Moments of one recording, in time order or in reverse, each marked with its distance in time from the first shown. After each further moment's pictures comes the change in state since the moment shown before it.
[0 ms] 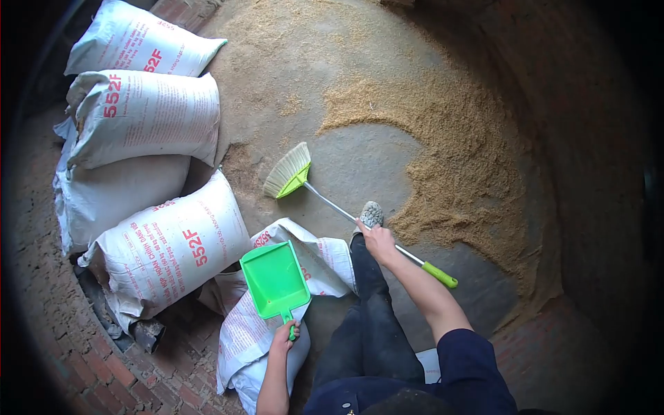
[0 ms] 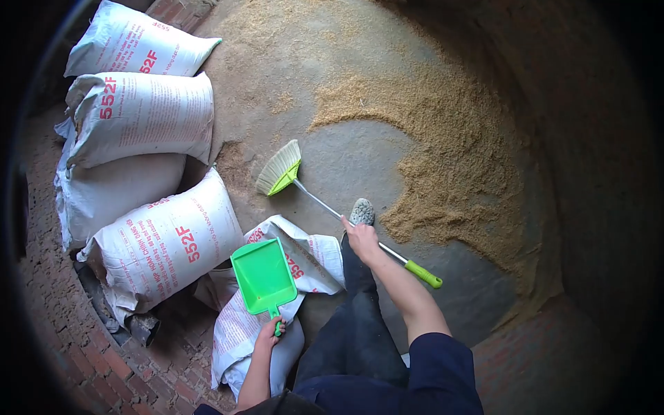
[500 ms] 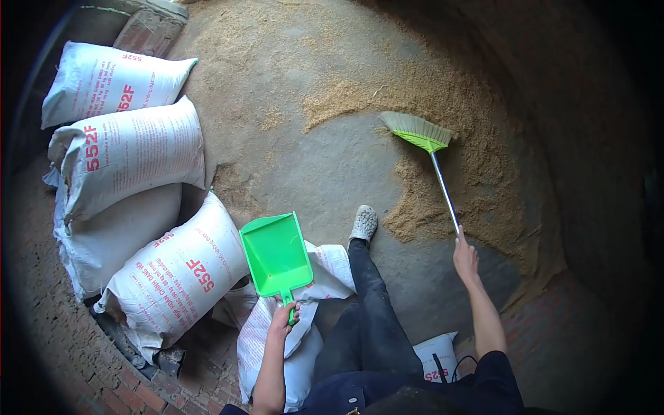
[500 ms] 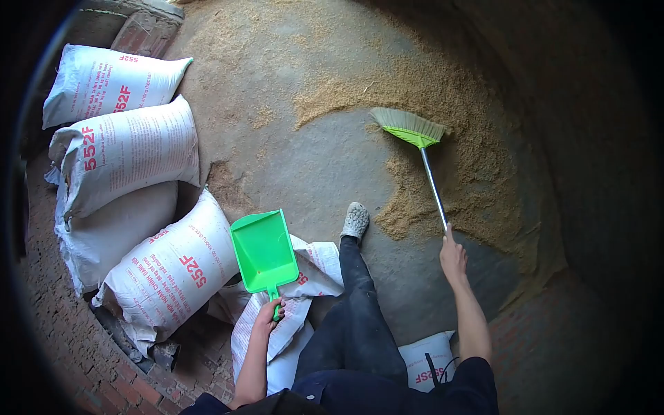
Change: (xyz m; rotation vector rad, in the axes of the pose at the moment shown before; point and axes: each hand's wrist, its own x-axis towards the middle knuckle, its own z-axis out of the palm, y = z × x) left_hand -0.023 0.114 0.106 0.191 -0.108 0.013; right_hand -0.143 0.164 -0.114 0.250 -0.071 0.837
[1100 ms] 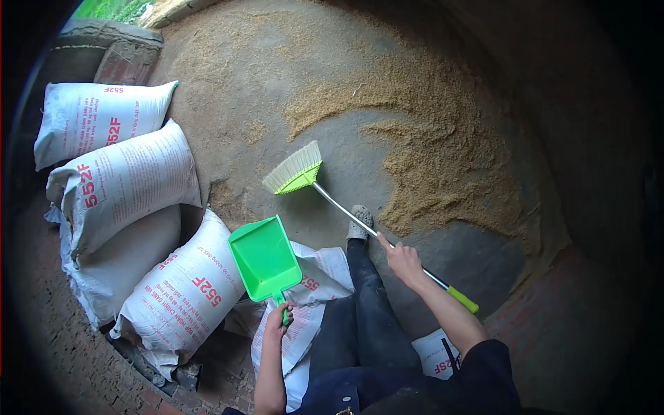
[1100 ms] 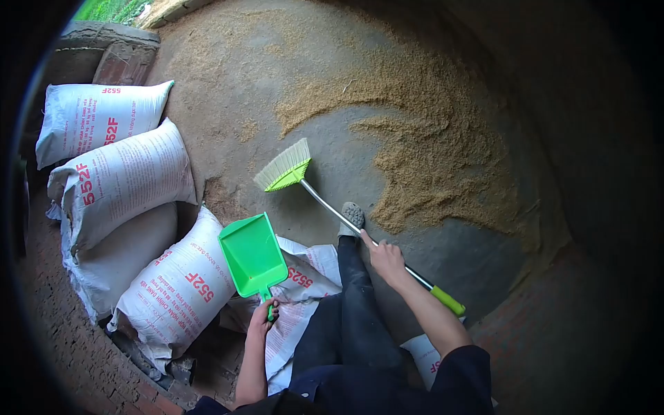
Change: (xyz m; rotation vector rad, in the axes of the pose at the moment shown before) left_hand -0.009 0.040 0.003 0.047 0.040 -0.008; right_hand -0.038 -0.110 0.054 -0.079 0.010 -0.567
